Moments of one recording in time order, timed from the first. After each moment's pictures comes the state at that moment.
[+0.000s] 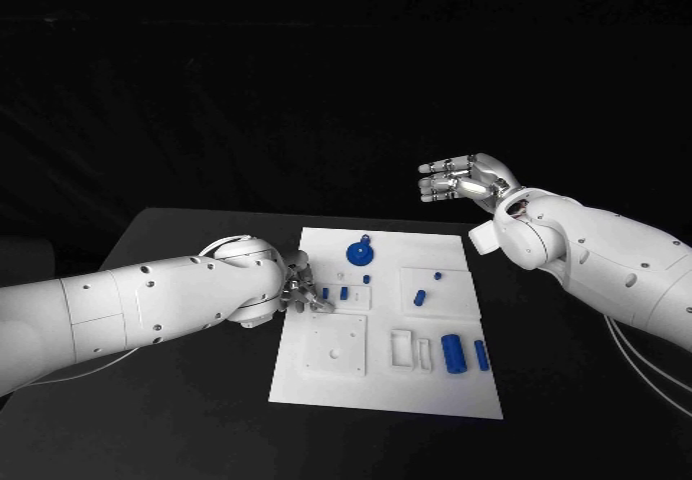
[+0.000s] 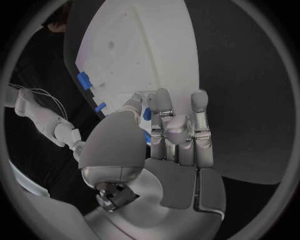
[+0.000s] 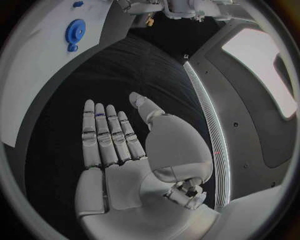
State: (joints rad) left arm 1.33 -0.63 -0.24 1.38 -1.11 -0.03 -0.57; left_hand 1.15 -0.19 0.09 0.21 0.06 1.36 -0.04 0.07 0.89 1.46 -0.08 0.60 0.21 1.42 -0.14 1.27 0.72 0.02 1.29 -0.15 0.46 1.31; right arm 1.14 -0.63 0.26 1.05 -0.65 -0.14 0.23; right_hand 1.25 0.01 0.25 -0.26 0.34 0.86 0.18 0.06 0.06 1.00 0.17 0.06 0.06 1.00 0.17 0.06 0.06 0.15 0.97 0.18 0.08 0.07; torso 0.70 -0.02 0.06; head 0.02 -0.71
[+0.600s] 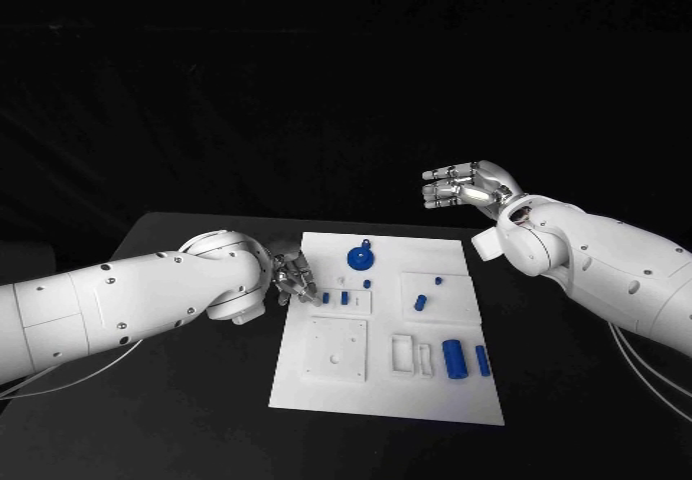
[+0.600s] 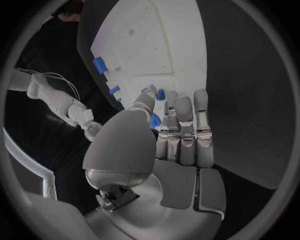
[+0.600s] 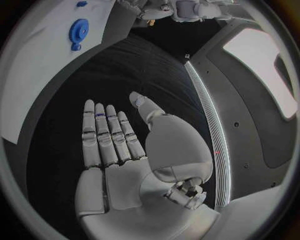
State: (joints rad) left arm 1.35 -0.73 -0.17 1.45 -1.04 -0.08 -0.46; left_hand 1.35 -0.09 0.10 -0.01 0.18 1.08 0.08 0.08 0.41 1.35 0.01 0.21 0.07 1.26 -0.06 1.07 0.49 0.02 1.21 -0.09 0.29 1.26; right arm 1.13 -0.64 0.26 1.05 -0.65 -0.14 0.23; right_hand 1.25 0.01 0.24 -0.26 0.34 0.85 0.18 0.06 0.06 1.00 0.17 0.06 0.06 0.99 0.17 0.06 0.06 0.15 0.97 0.18 0.08 0.07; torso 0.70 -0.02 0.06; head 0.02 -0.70
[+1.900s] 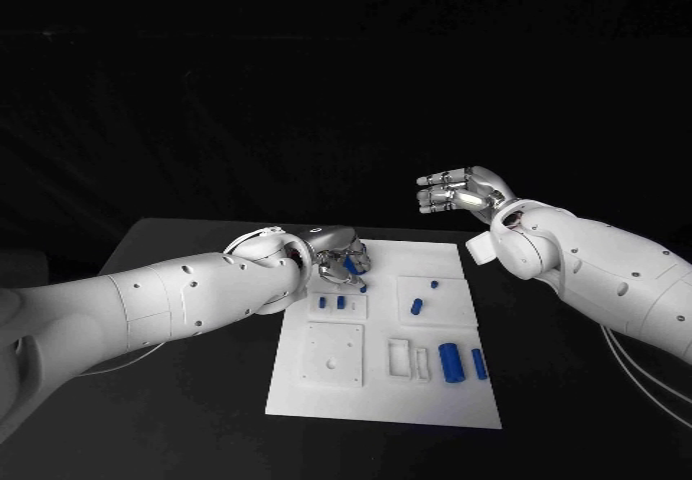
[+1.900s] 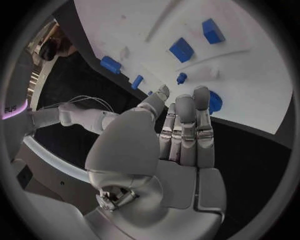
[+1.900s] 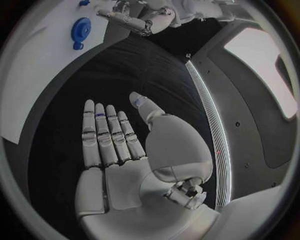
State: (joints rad) left arm 1.33 -0.47 -0.24 1.15 -1.24 -0.24 0.10; left_hand 1.39 -0.11 0.26 -0.10 0.10 1.04 0.10 0.07 0.07 1.13 0.08 0.06 0.06 1.38 -0.03 1.07 0.42 0.10 1.32 -0.05 0.30 1.31; right arm 1.13 -0.63 0.26 1.03 -0.65 -0.14 0.23; right_hand 1.24 0.01 0.24 -0.26 0.36 0.86 0.18 0.06 0.06 1.00 0.17 0.06 0.06 1.00 0.17 0.06 0.06 0.15 0.97 0.18 0.08 0.07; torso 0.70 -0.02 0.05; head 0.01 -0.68
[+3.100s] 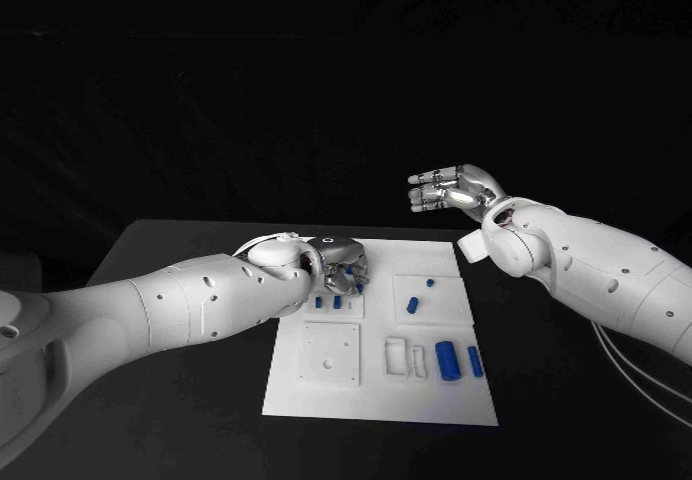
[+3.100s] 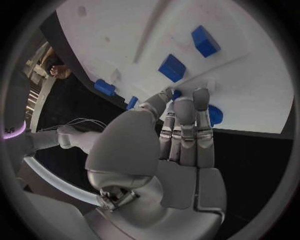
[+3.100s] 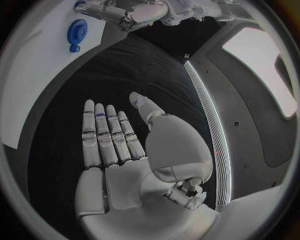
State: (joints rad) left arm 1.31 -0.40 -0.24 1.09 -1.43 -0.17 0.05; left_hand 1.39 -0.10 0.33 -0.10 0.12 1.08 0.10 0.06 0.07 1.13 0.08 0.06 0.06 1.39 -0.03 1.10 0.41 0.12 1.31 -0.05 0.37 1.31; right arm 1.13 -0.62 0.26 1.04 -0.65 -0.14 0.23; right_hand 1.24 0.01 0.24 -0.26 0.36 0.86 0.18 0.06 0.06 1.00 0.17 0.06 0.06 1.00 0.17 0.06 0.06 0.15 0.97 0.18 0.08 0.07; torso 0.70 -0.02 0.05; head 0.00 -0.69
